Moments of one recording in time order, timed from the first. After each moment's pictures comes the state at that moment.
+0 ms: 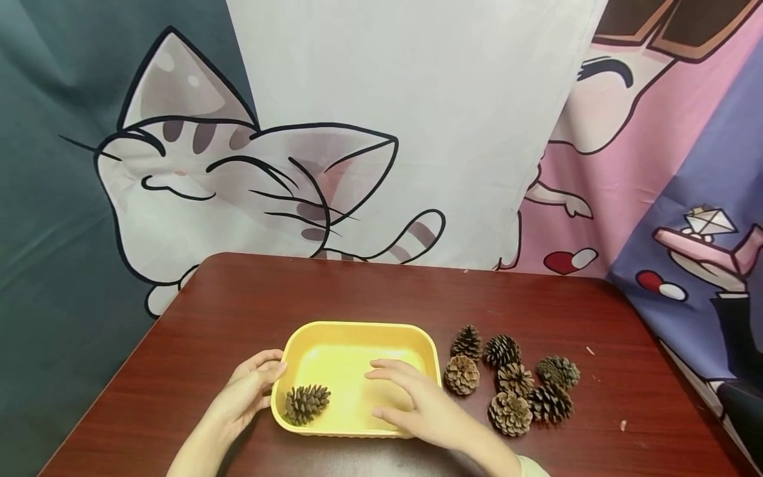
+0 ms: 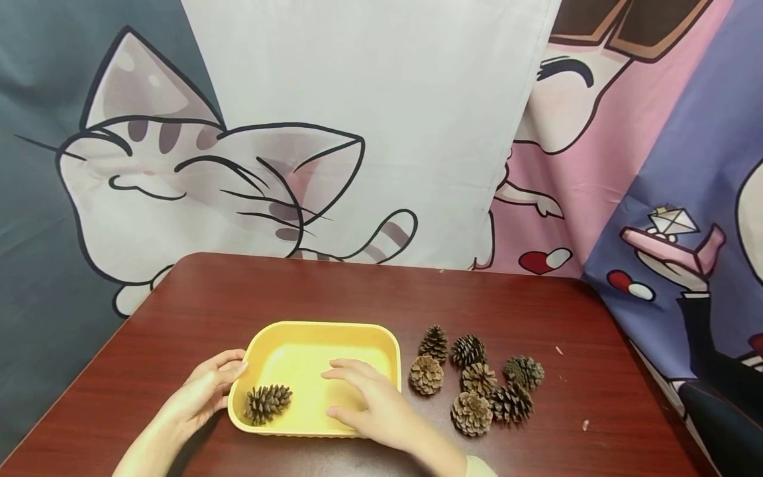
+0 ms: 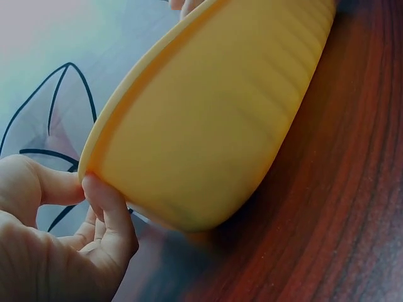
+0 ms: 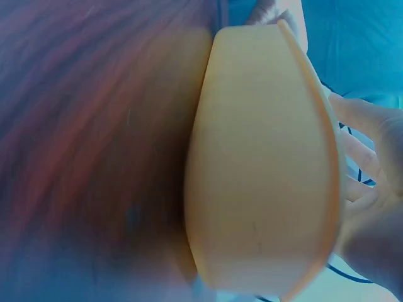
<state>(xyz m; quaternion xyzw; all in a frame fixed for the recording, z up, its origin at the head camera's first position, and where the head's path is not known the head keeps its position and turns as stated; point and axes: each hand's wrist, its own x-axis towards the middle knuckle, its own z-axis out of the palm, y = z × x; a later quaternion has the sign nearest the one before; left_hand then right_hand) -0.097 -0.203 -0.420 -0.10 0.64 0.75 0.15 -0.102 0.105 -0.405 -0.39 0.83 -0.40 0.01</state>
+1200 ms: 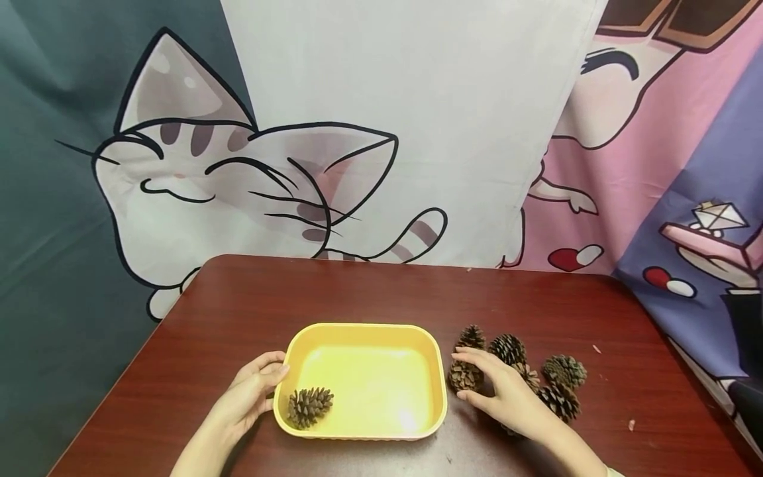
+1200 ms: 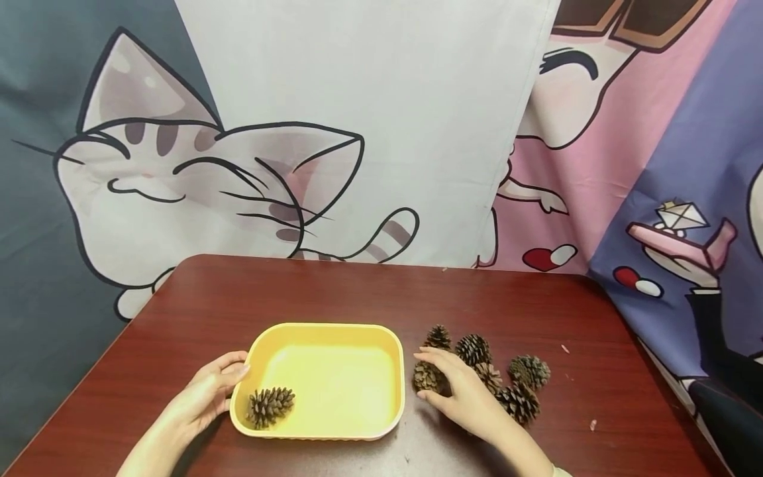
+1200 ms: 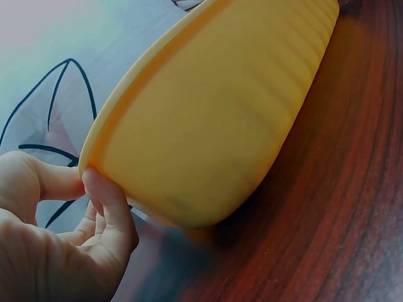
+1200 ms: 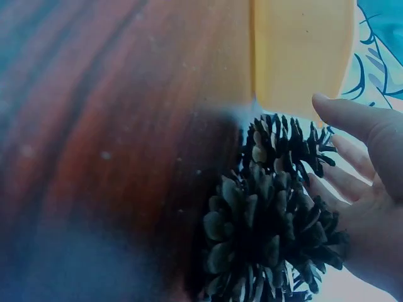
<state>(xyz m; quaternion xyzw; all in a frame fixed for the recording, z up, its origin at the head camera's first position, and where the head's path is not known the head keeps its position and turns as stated) -0.101 -0.204 -0.421 -0.09 0.63 0.75 0.17 -0.123 0.209 -0.427 -0.30 0.90 -0.29 -0.10</state>
